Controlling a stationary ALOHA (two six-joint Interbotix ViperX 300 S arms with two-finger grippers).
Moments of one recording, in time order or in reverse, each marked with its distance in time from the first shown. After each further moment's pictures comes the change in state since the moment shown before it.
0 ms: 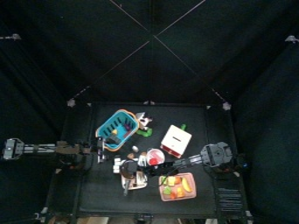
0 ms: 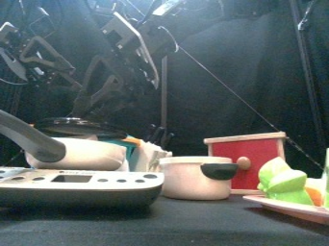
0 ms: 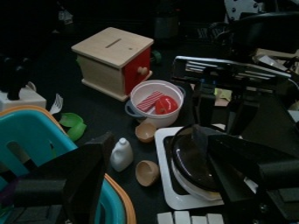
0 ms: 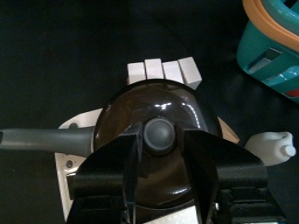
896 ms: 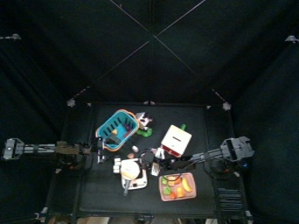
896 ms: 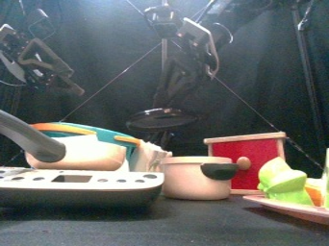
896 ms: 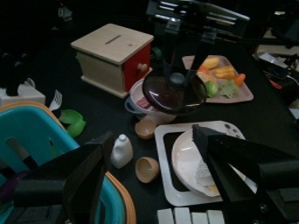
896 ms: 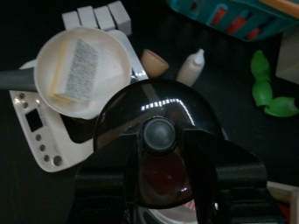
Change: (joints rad) left arm -0.003 -0.002 0.011 -0.002 0.000 0.000; right arm -0.031 -0.314 0.307 0.092 0.164 0.012
